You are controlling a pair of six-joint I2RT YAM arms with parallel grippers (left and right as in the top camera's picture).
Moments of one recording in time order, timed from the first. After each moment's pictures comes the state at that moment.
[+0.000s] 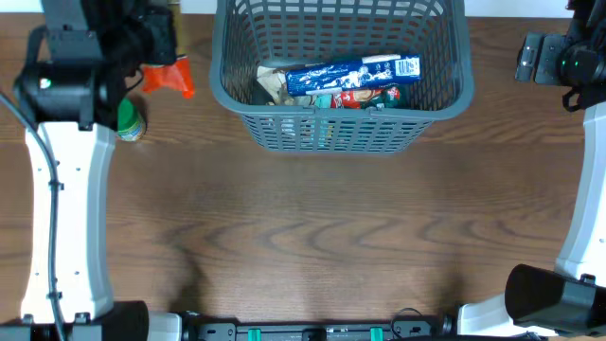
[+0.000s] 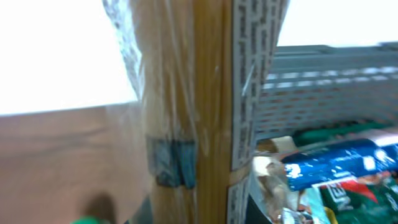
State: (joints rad) left arm -0.02 1.59 1.87 -0.84 0.20 0.05; right arm -0.22 1.69 2.00 -1.14 0.19 -0.08
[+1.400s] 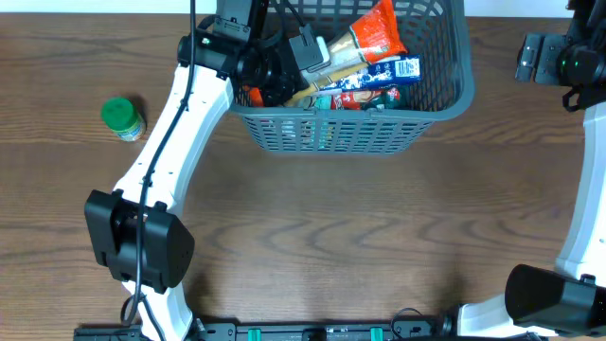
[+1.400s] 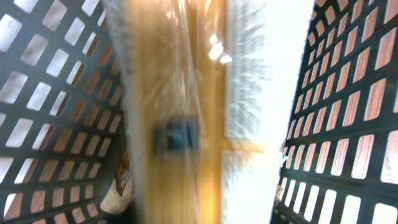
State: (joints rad) left arm -0.33 1.94 1.90 -0.93 0.49 0.84; right arm -0.22 1.69 2.00 -1.14 0.19 -0.08
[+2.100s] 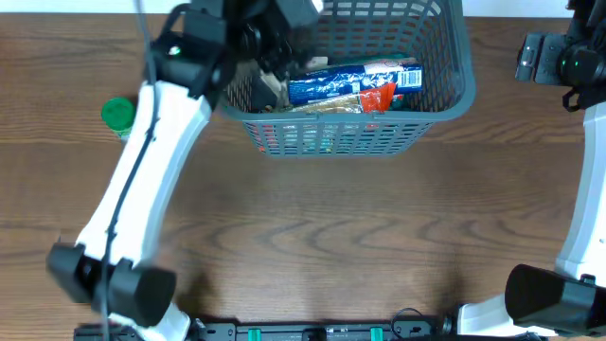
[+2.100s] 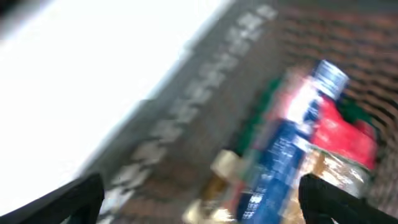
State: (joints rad) left arm -0.33 1.74 1.92 -0.66 0.28 0.55; right arm -0.22 1.69 2.00 -1.14 0.19 -0.08
